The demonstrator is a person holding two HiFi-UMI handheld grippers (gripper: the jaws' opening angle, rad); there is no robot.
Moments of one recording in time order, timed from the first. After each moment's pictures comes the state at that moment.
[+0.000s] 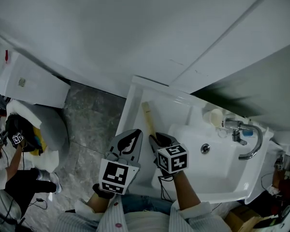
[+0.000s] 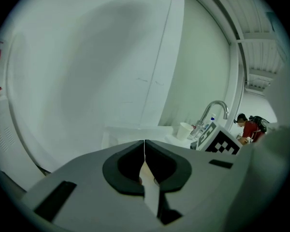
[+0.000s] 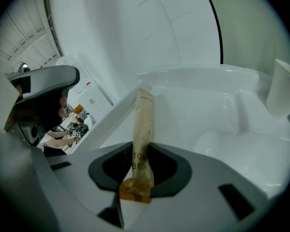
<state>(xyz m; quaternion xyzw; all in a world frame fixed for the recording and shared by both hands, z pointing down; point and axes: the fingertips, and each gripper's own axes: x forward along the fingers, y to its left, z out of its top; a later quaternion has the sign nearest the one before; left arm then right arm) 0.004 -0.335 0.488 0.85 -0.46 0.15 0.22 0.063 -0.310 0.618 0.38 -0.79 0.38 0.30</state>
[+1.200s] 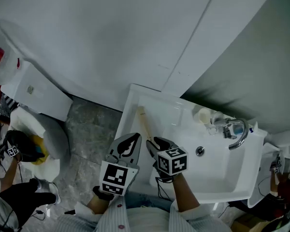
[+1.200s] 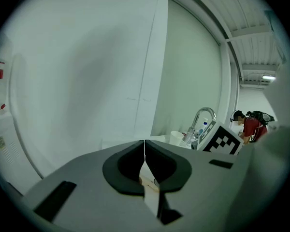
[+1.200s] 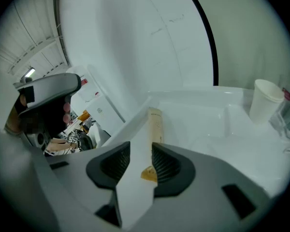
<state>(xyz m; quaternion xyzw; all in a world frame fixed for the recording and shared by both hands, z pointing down) 0.010 -0.295 0.432 0.86 -0.46 0.13 0.15 0.065 -0.284 0.559 0.39 -0.81 0.35 0.25</state>
